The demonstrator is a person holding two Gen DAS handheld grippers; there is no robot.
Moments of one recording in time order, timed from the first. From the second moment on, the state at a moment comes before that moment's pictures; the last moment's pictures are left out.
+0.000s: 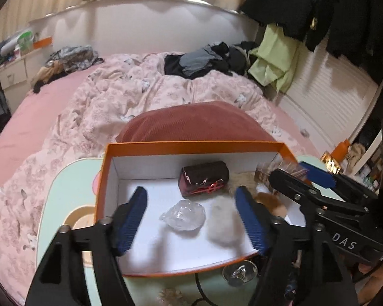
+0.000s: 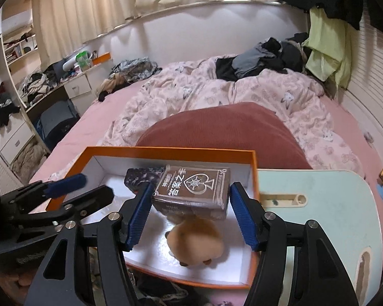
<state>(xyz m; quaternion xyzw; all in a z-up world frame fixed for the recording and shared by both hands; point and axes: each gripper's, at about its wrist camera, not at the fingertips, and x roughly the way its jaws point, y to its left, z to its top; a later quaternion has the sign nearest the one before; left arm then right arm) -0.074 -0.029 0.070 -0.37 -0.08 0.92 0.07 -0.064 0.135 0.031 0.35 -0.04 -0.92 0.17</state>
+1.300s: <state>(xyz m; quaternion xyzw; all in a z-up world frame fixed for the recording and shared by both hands) 0.015 -0.029 0.009 -0.41 -0.02 0.91 0.08 0.018 0.174 -0.024 0.42 -0.04 -0.90 0.12</state>
